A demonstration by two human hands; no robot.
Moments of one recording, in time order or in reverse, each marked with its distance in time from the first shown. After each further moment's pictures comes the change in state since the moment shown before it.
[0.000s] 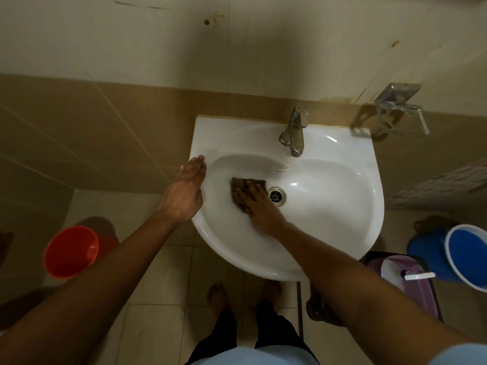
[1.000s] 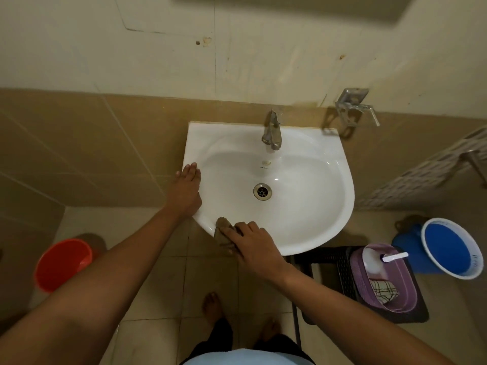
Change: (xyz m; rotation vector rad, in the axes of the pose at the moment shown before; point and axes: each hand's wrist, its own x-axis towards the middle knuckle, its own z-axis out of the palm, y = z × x) left_hand -0.022 0.034 -0.006 0.187 -0.151 -0.119; right_hand -0.155 -0.111 -0.033 -0.134 0.153 -0.109
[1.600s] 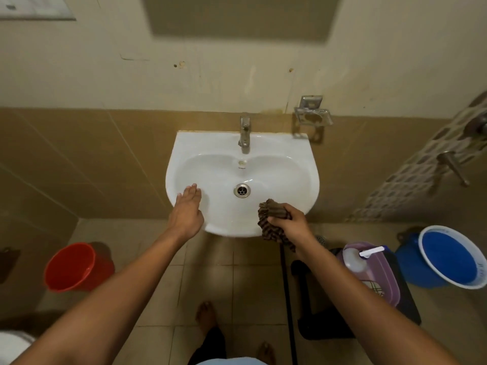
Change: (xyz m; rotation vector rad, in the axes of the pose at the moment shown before) left_hand -0.093 0.109 0.017 -0.166 0.136 -0.097; right_hand -0.111 0.081 -0.096 1.317 0.302 0.668
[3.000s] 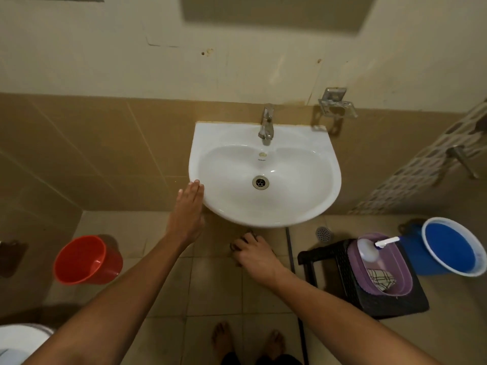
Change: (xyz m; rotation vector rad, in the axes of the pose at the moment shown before) left_hand -0.035 -0.069 -0.020 0.051 0.119 0.144; right_hand -0.024 0.088 0.137 -1.591 -0.502 -0.679
